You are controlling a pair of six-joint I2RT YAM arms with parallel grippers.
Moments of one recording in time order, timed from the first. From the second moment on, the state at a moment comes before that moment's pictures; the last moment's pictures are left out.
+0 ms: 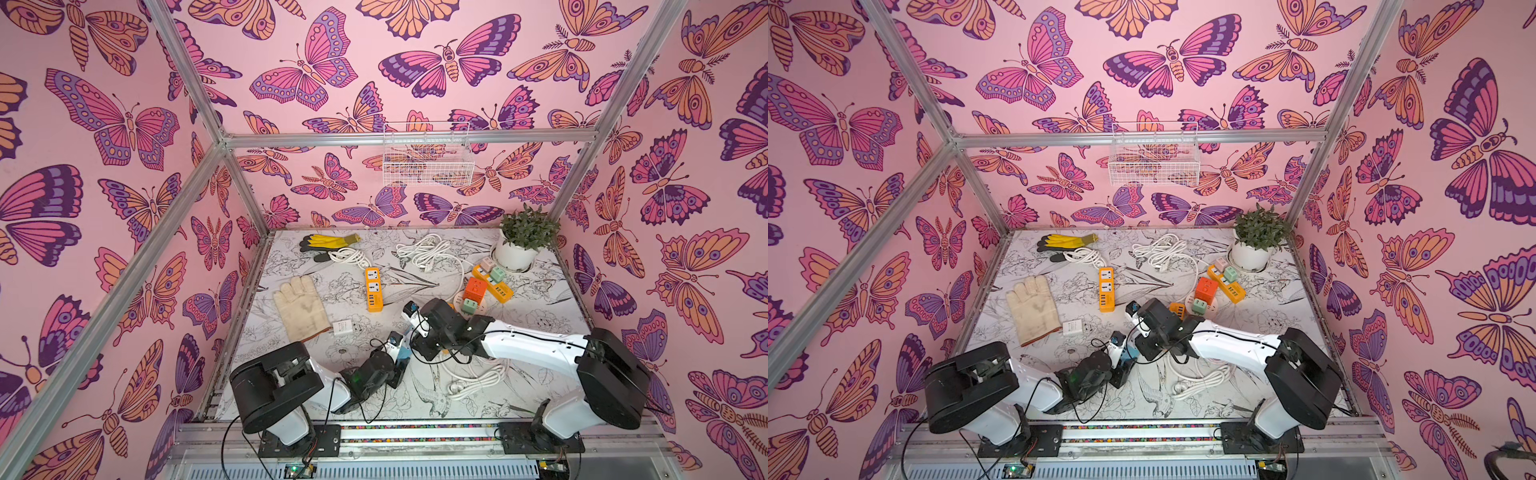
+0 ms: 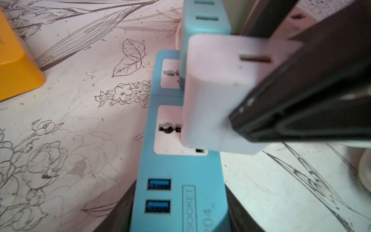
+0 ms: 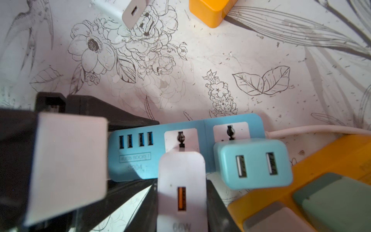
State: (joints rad) left arm -1.01 1.58 0.25 0.74 -0.24 -0.30; right arm 0.95 1.54 0.90 -0.31 -0.11 0.12
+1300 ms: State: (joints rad) left arm -0.98 1.58 0.26 0.73 -0.15 -0.27; right arm 0.98 1.45 0.81 -0.27 -0.05 0.20
